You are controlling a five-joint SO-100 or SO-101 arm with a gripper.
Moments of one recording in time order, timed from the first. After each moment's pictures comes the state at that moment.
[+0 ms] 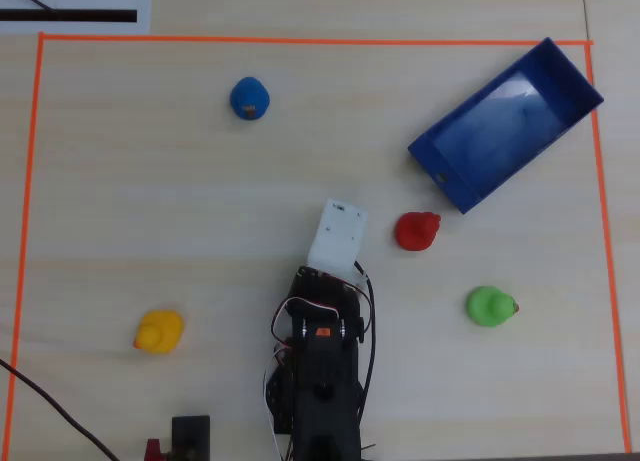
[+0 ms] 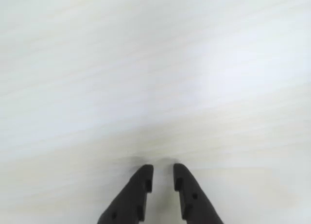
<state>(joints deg) 5.4 189.8 178.4 73.3 -69.9</state>
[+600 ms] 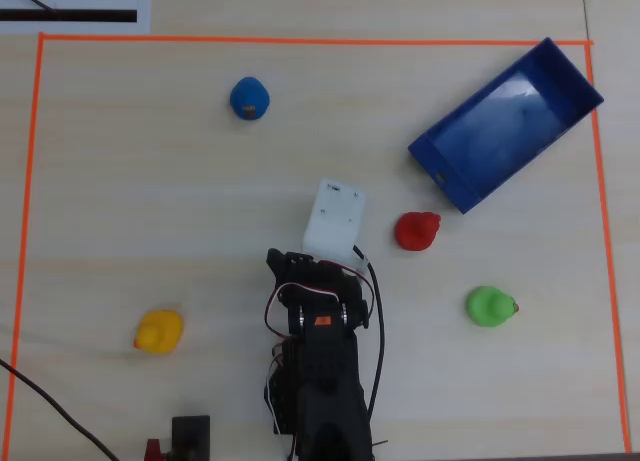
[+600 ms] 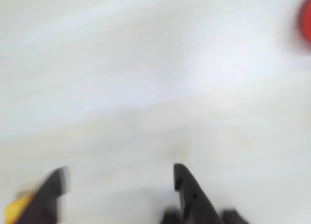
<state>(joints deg) 1.1 164.9 146.2 83.2 -68.1</state>
